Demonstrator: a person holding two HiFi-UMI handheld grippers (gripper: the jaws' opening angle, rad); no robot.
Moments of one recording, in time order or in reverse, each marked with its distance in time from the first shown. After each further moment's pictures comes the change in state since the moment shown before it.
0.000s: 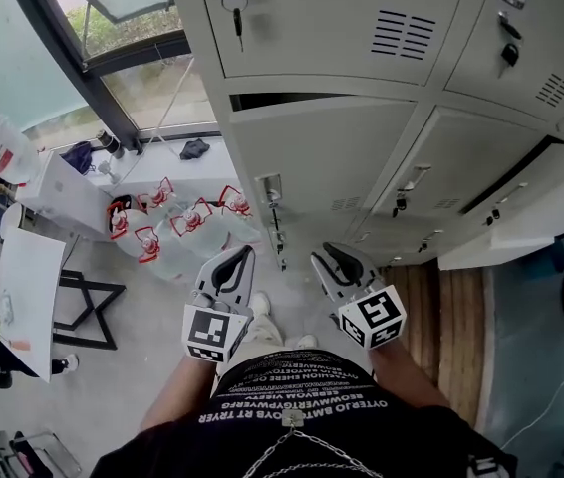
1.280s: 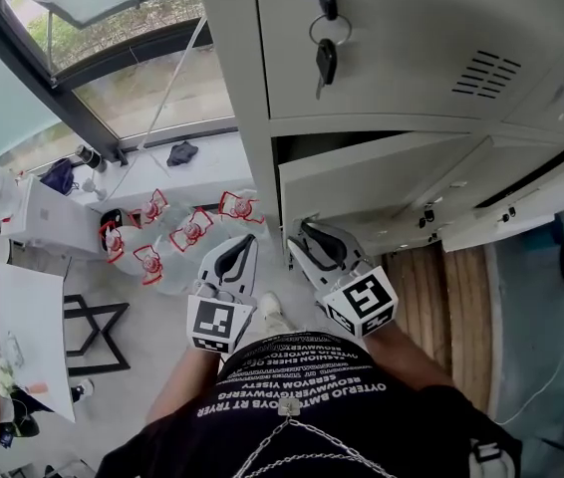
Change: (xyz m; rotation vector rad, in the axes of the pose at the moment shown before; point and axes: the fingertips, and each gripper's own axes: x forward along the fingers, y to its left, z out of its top) left arm 0.065 0.103 -0.013 0.011 0.022 -0.122; right arm 0.136 0.013 0.056 -0.025 -0.024 -0.004
